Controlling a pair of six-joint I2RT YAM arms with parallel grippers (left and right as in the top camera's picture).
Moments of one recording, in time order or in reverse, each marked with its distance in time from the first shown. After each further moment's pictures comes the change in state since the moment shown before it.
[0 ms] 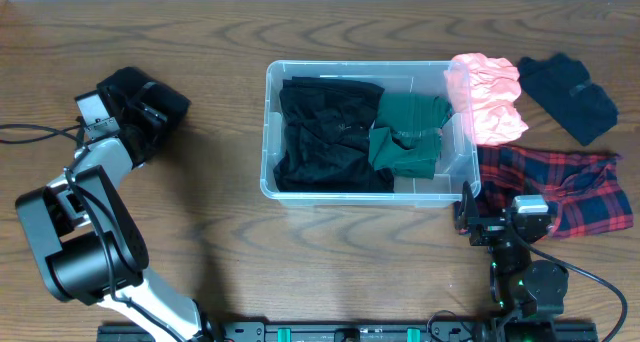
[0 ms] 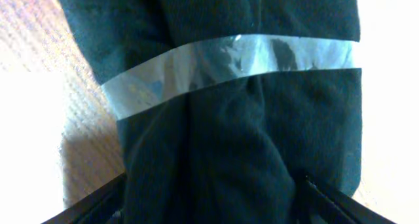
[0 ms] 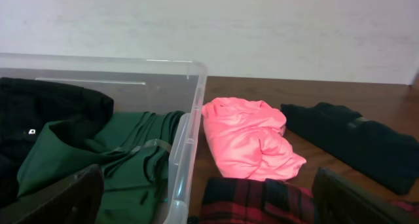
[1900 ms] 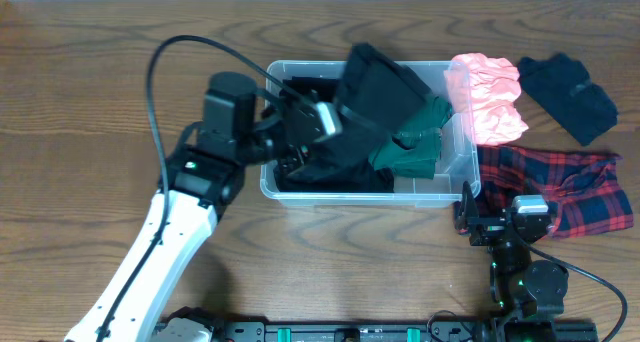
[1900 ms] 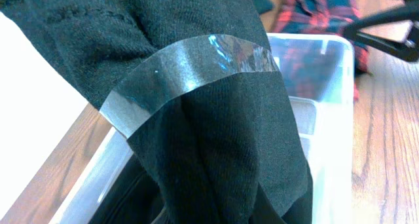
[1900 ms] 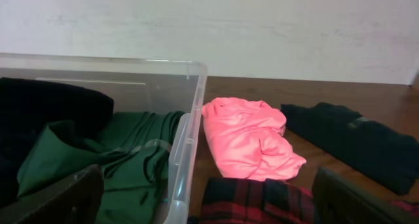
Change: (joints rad) left arm -0.770 -0.602 0.008 -0.264 0.515 1.350; right arm 0.000 0.000 0.000 0.000 0.000 0.000
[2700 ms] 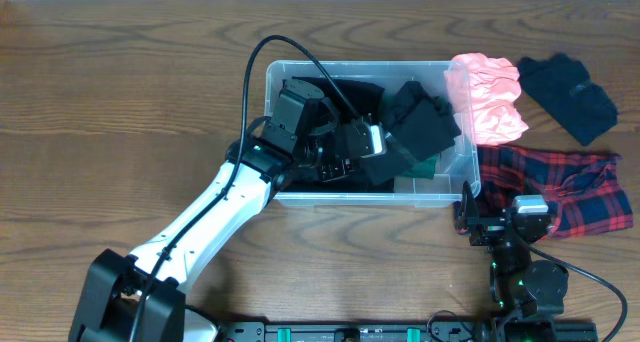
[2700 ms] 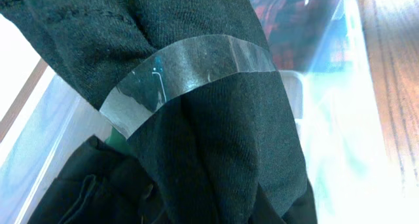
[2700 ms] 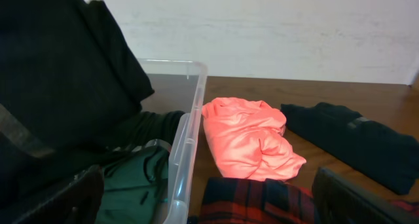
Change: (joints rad) left arm -0.154 0.250 0.000 0.112 -0.079 0.071; right arm 0.000 0.000 0.000 0.000 0.000 0.000
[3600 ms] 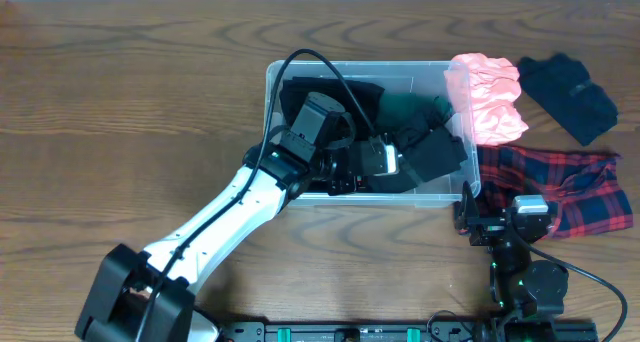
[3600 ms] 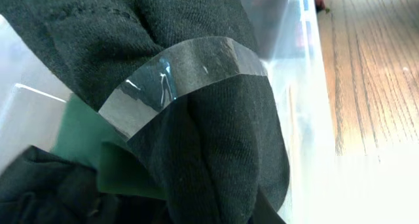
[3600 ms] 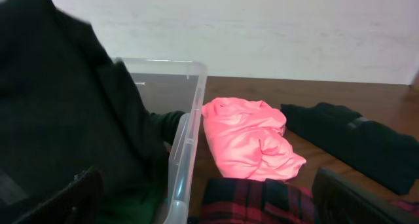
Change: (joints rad) left arm -0.086 0.035 0.000 -0.070 -0.032 0.021; right arm 0.000 0.000 0.000 0.000 0.000 0.000
